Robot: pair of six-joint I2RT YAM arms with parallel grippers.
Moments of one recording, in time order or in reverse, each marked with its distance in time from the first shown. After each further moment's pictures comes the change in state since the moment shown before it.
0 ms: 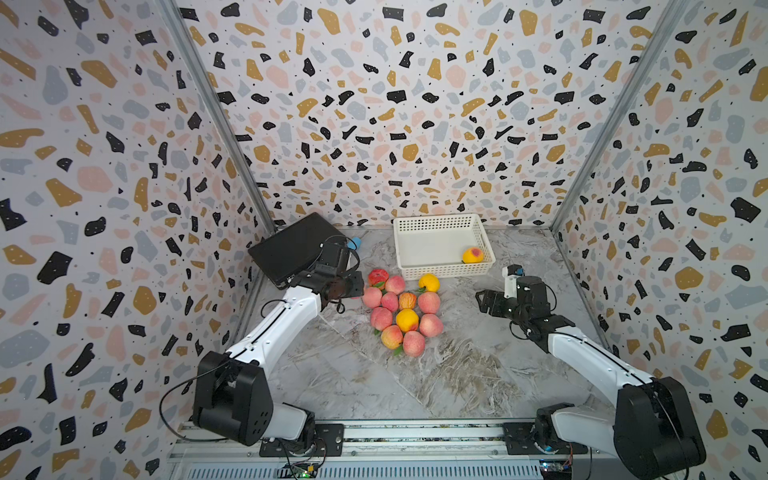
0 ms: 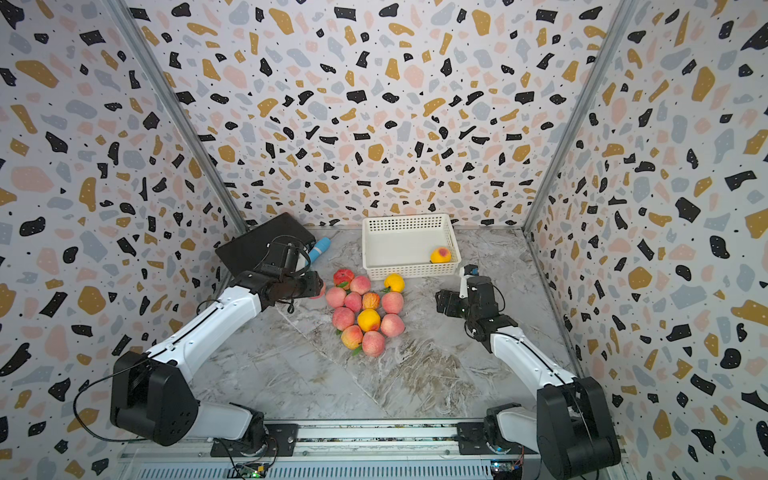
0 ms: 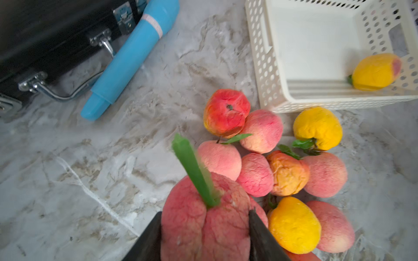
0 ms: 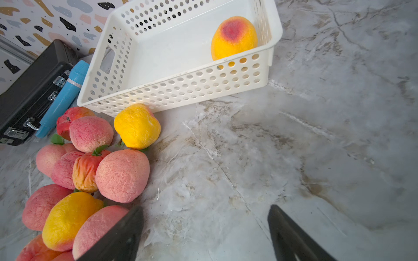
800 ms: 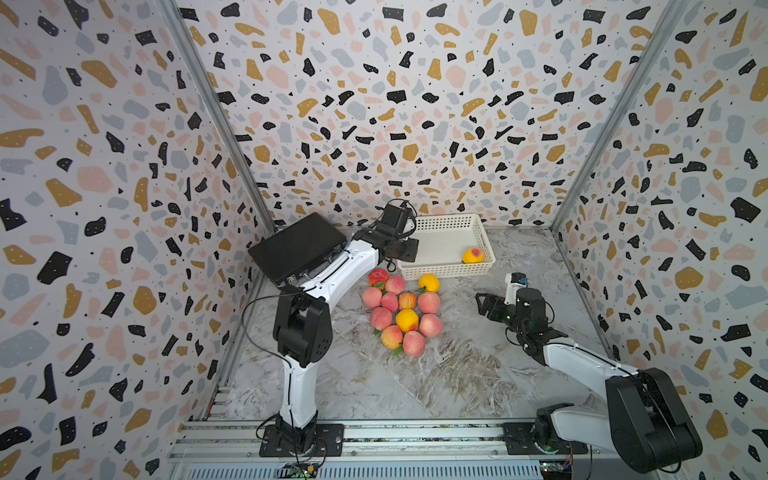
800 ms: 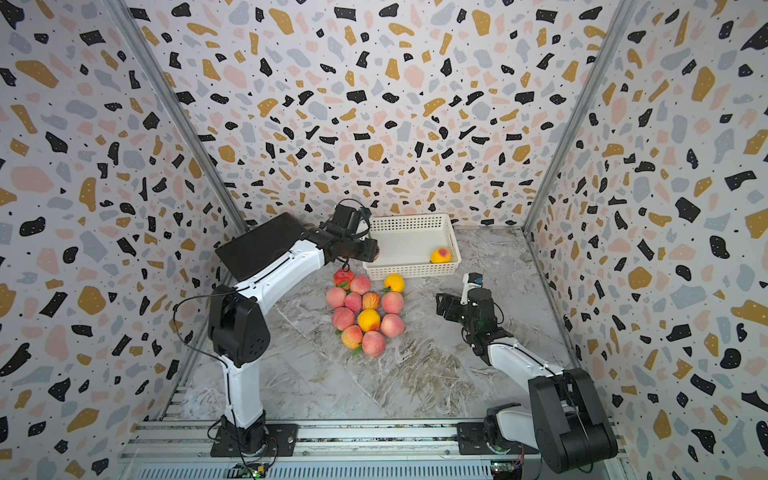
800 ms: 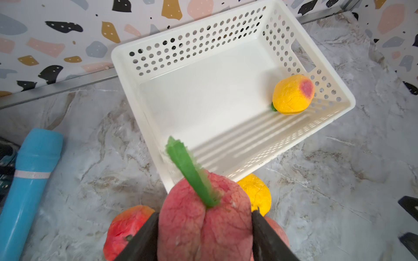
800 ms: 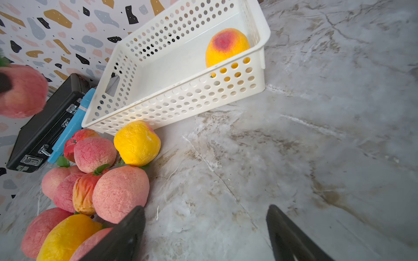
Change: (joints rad) left arm -0.203 0.624 0.724 -0.039 -0.004 0.189; right arm 0.003 0.034 -0.161 0.328 0.023 0.095
